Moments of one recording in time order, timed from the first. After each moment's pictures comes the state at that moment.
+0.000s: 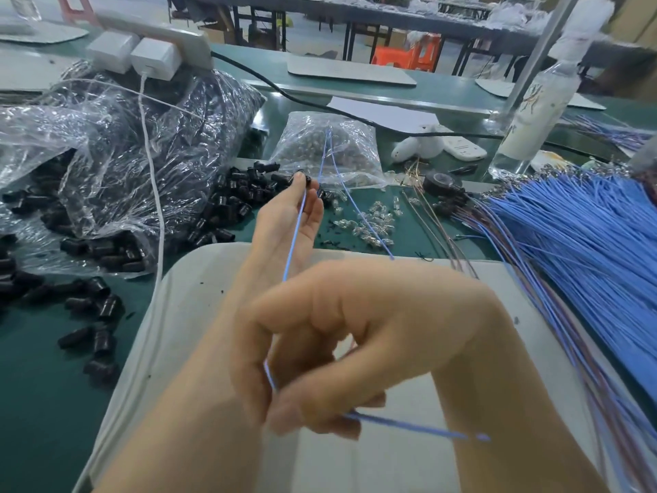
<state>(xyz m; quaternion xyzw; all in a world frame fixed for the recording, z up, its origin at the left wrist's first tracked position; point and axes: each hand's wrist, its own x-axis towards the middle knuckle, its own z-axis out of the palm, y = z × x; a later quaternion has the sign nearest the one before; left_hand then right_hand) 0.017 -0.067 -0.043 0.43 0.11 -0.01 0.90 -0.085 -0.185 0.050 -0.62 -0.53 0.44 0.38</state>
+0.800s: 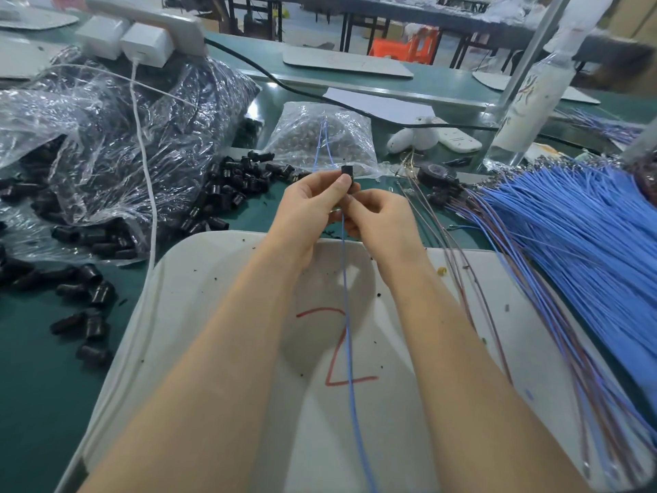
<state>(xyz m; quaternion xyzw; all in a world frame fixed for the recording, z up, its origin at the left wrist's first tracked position) -0.025 -0.090 -0.014 0.59 -0.03 0.02 0.81 -0.003 -0.189 -0.035 -0.79 -0.01 -0.04 0.61</state>
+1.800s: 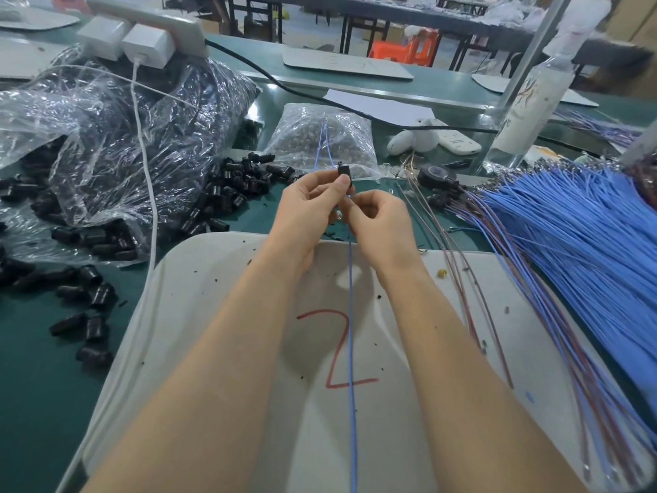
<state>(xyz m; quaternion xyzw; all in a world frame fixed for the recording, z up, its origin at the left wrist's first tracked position) -0.028 -0.090 -0.010 0.61 0.02 0.05 0.79 0.003 -0.188 -0.044 -0.81 -0.02 -0.09 0.58</state>
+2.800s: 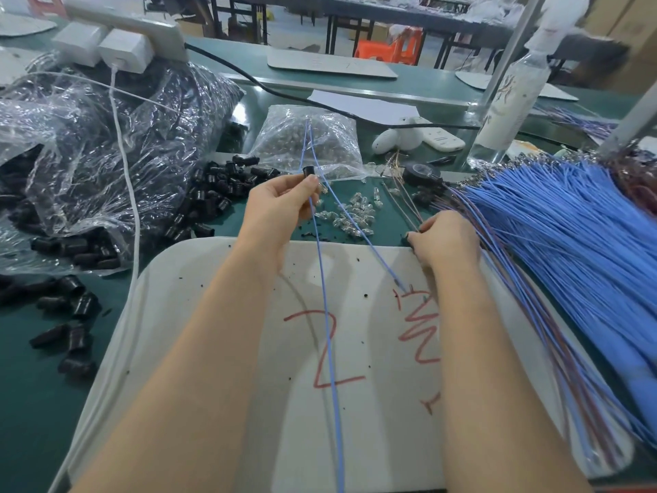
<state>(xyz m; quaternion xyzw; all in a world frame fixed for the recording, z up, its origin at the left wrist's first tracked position) 0.001 -0.075 -0.033 0.61 0.07 0.06 0.79 0.015 -0.275 -0.043 -0.95 0.23 -0.02 0.21</state>
